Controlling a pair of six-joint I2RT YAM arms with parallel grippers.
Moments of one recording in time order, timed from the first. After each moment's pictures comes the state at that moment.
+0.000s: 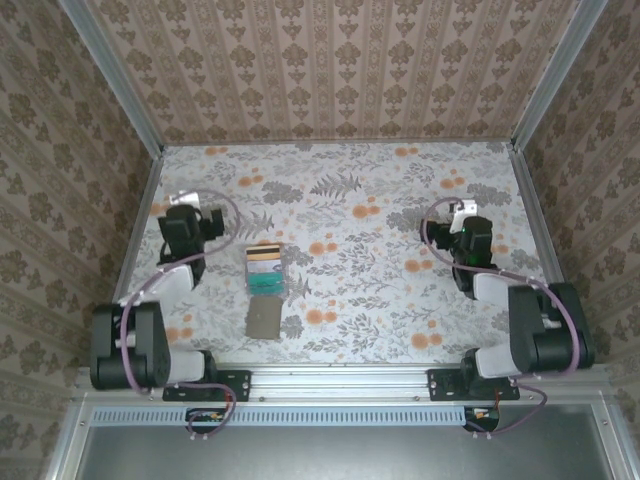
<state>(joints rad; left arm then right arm) -0.03 1.28 0.65 0.21 -0.24 0.00 -0.01 1.37 0.46 0.52 0.02 0.08</state>
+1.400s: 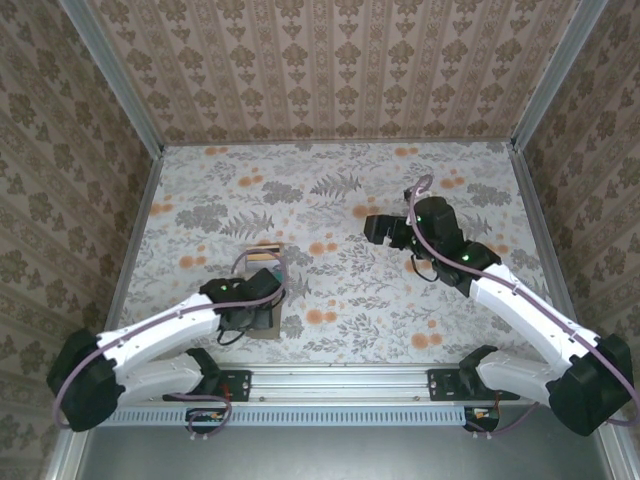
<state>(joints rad) -0.90 1.09 0.61 -0.95 -0.26 -0.90 0.51 1.10 0.86 -0.31 0.04 0.52</state>
